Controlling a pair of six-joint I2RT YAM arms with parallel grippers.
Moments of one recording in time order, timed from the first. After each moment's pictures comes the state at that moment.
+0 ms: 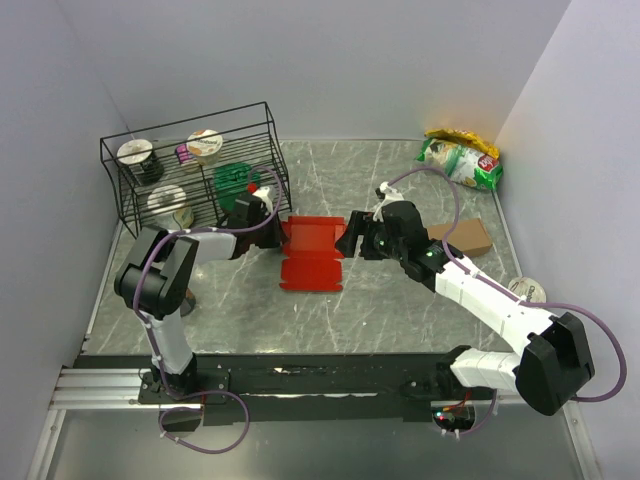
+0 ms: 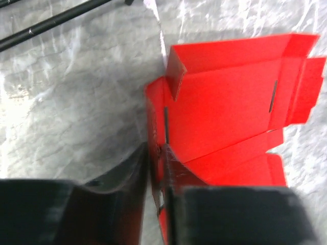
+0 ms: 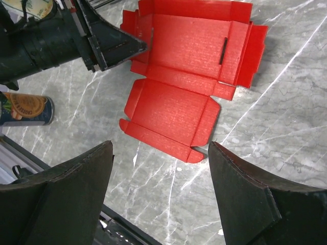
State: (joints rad) left arm -0.38 1.83 0.94 0.21 0.23 -0.44; right arm 0.58 1.20 0.87 -0.24 -0.06 0.58
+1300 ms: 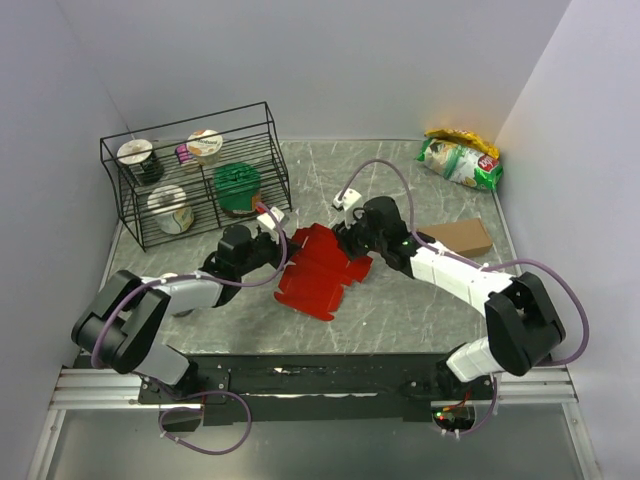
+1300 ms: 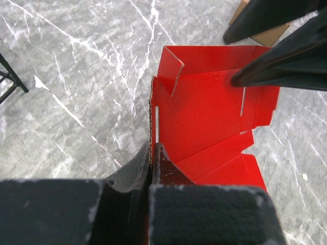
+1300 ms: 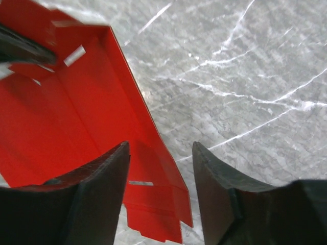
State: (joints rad) left arm -0.53 1.47 0.53 0.71 0.34 -0.12; right arm 0.57 1.43 0.89 -0.06 -0.13 -0.17
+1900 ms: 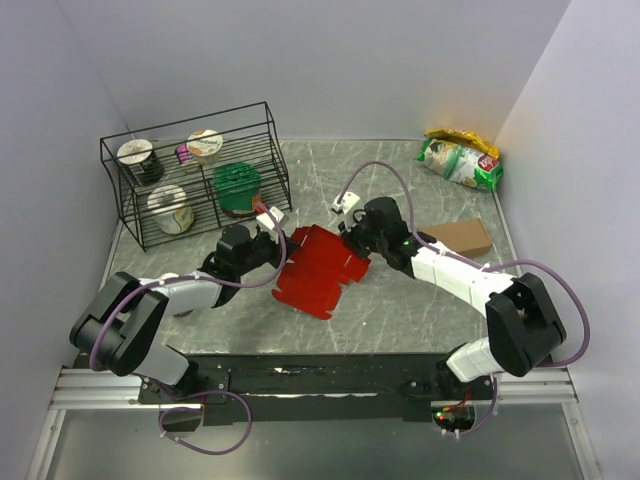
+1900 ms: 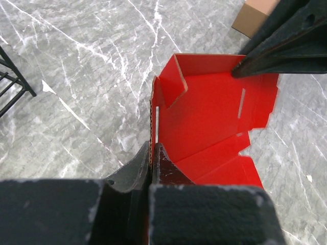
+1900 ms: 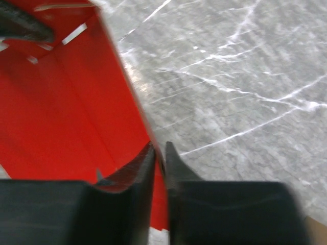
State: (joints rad) left arm -0.53 1.46 0.53 0.71 0.34 -0.10; right arm 0.56 1.43 0.89 -0.09 -0.16 -0.22
